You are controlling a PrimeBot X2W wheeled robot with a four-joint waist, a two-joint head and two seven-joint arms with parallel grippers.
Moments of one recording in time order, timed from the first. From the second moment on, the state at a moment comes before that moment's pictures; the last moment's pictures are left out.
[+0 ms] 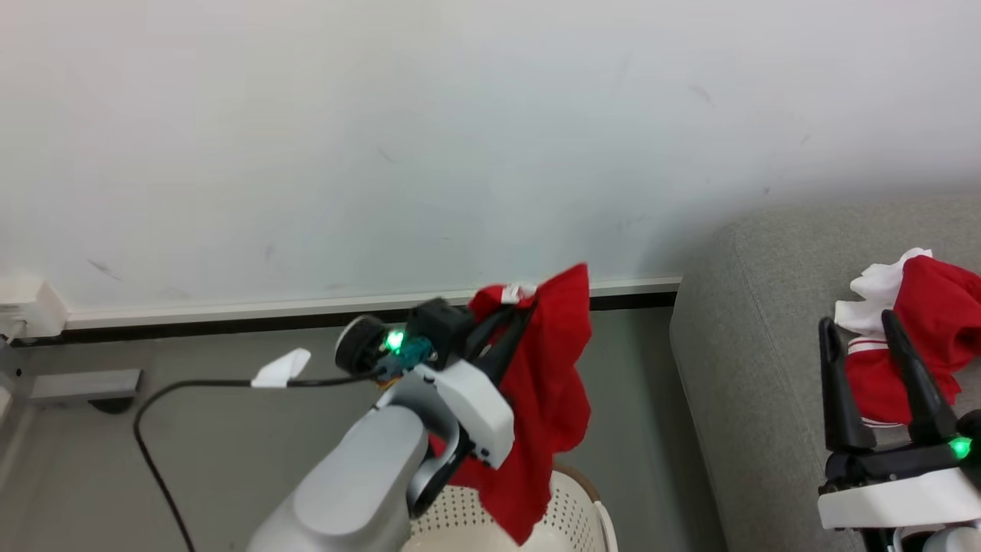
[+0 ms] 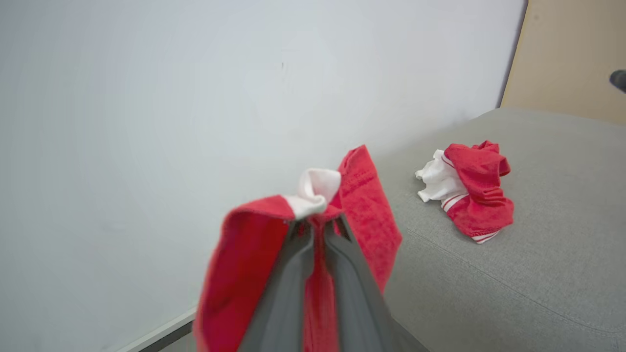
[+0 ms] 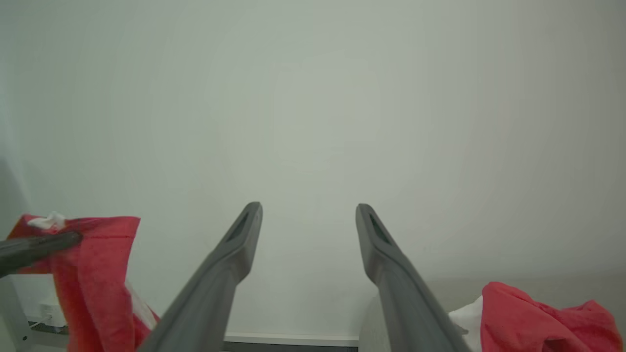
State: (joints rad) left arm -0.69 0.09 -0.73 0.63 -0.40 -0.05 -0.23; right arm -0.16 -0.17 0.07 0.09 0.36 0.13 -0.26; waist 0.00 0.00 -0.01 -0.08
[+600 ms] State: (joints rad) left arm -0.71 0.16 -0.70 0.29 -0.43 0.01 -0.09; right arm -0.15 -0.16 0.15 0.12 0.38 0.13 -0.26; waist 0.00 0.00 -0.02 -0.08
